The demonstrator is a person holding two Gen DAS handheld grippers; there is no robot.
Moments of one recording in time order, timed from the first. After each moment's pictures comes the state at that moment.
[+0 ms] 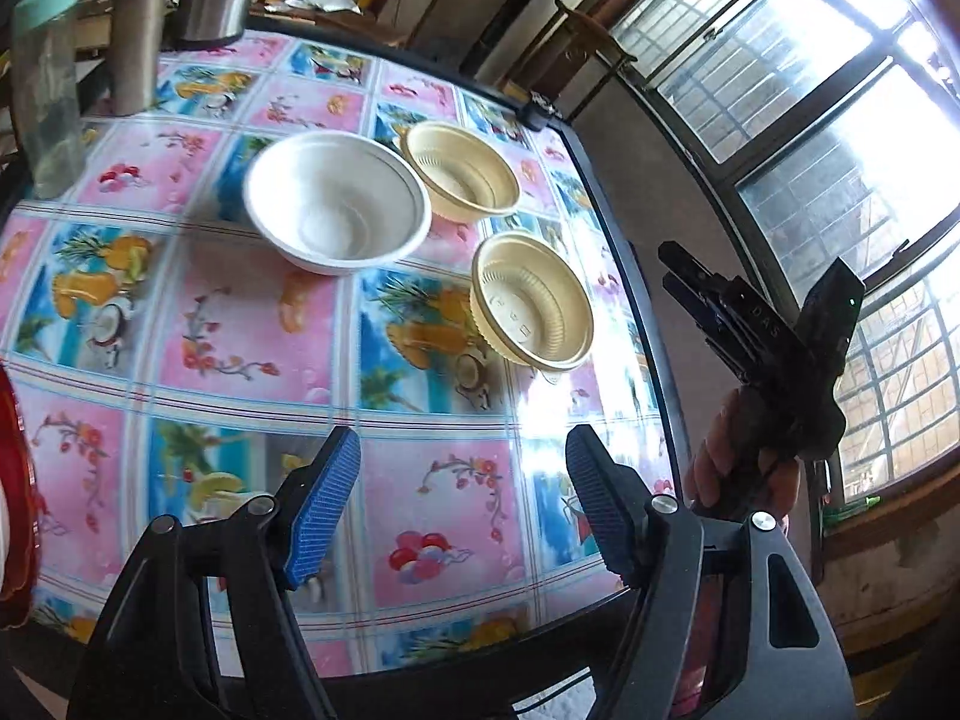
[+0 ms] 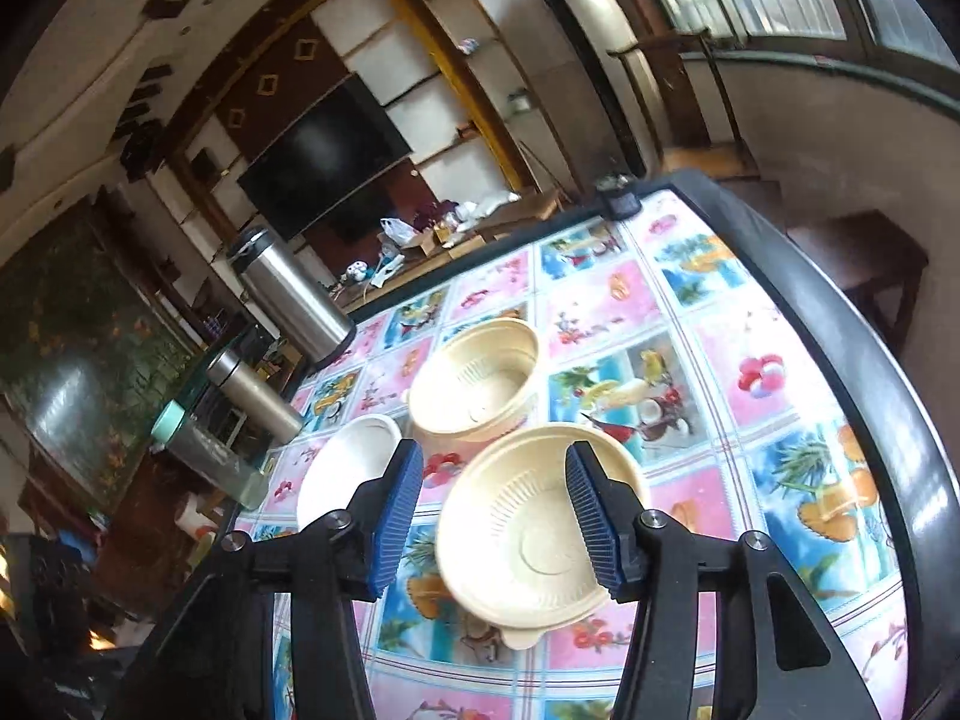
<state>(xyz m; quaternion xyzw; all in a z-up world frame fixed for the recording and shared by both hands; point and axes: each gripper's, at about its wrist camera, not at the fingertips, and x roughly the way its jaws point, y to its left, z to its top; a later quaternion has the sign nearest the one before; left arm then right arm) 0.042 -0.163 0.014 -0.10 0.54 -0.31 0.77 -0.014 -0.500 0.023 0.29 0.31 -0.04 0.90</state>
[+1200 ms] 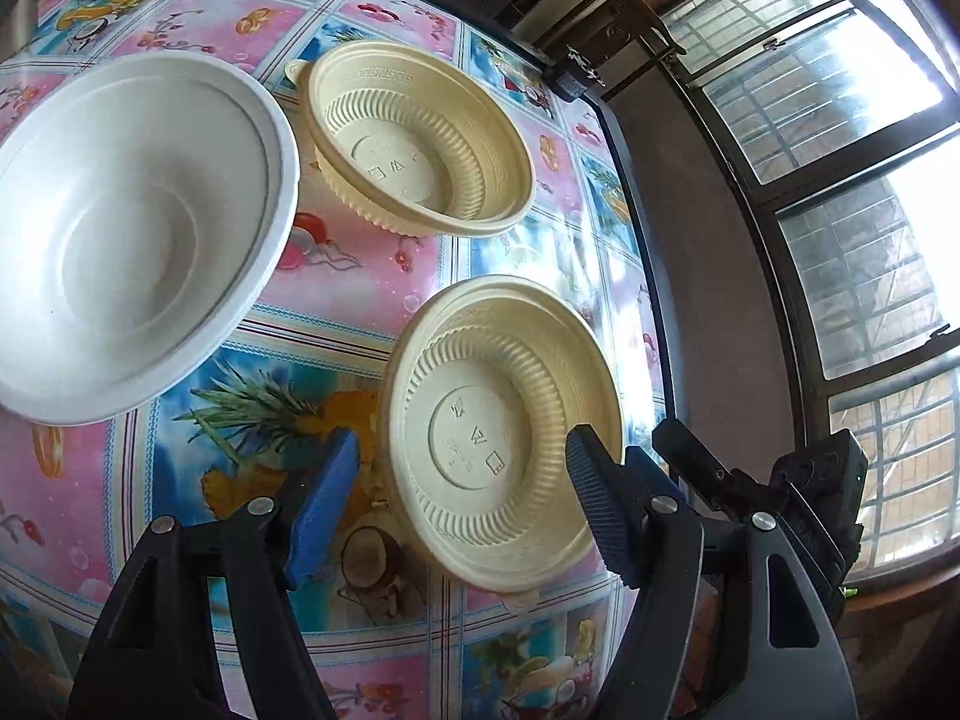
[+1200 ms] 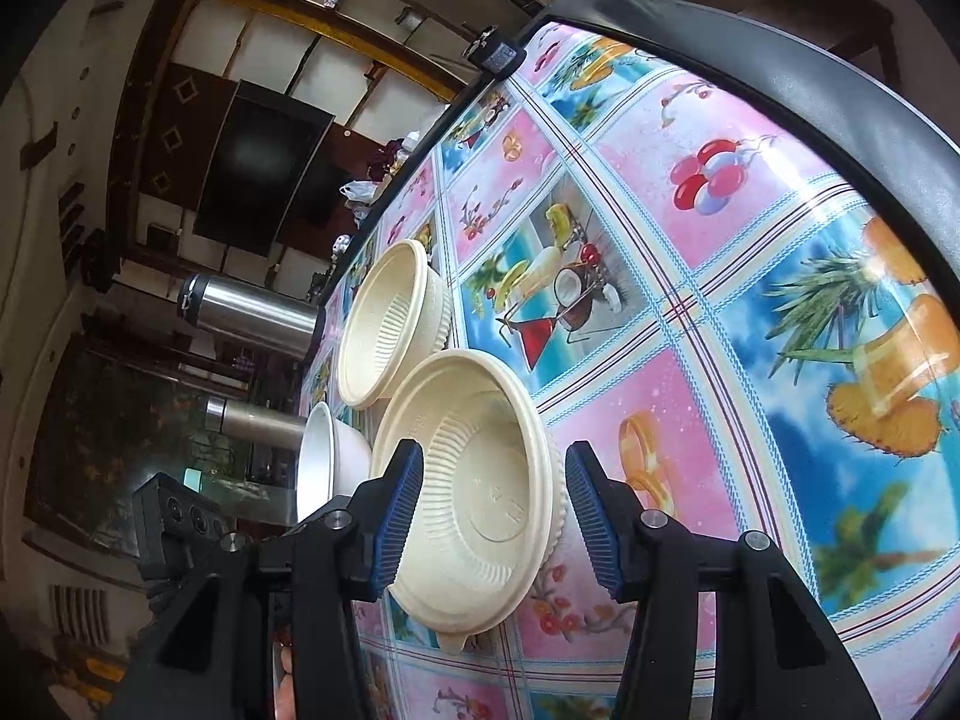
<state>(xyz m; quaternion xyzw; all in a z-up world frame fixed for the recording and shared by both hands) 0.141 -0.297 -0.071 -0.15 0.59 -0.29 0.74 0.008 -0.559 -0.082 0.47 0.39 -0.01 0.80</state>
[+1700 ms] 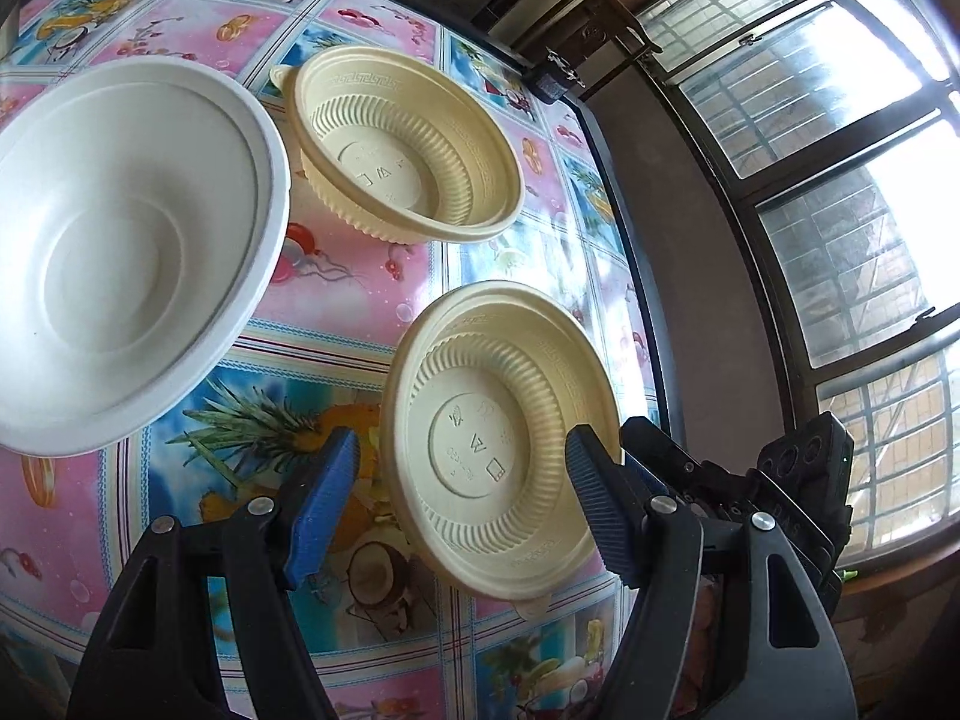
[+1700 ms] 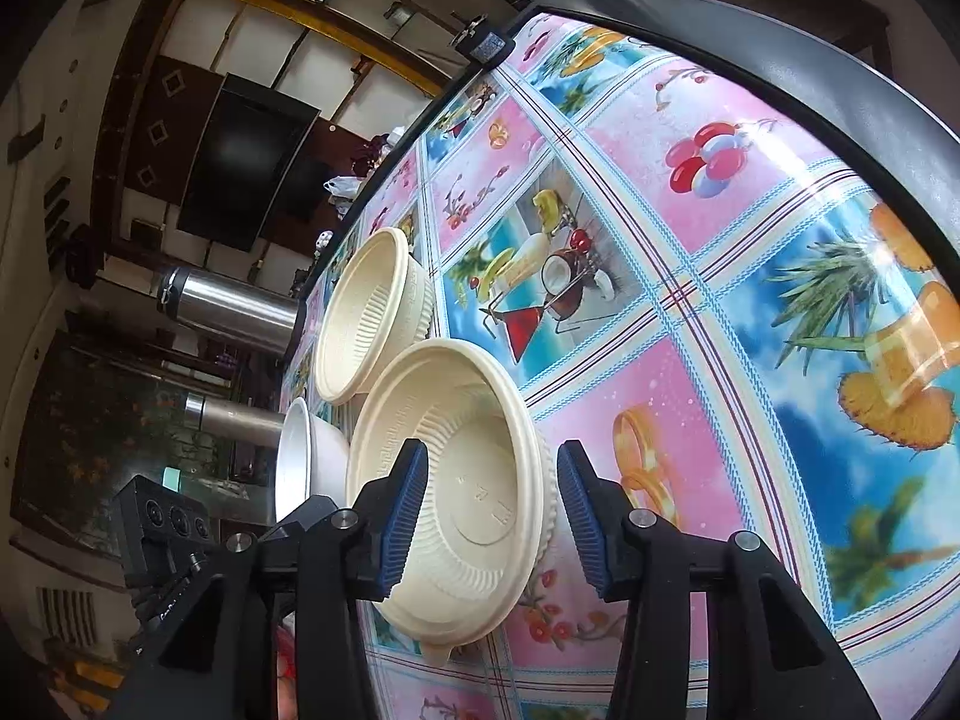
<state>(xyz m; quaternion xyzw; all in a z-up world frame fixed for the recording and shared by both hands) 0.145 -0.288 -0.076 -0.16 0.57 -0.32 0.74 0.014 -0.551 -0.090 0.46 0.40 -0.02 0.80</state>
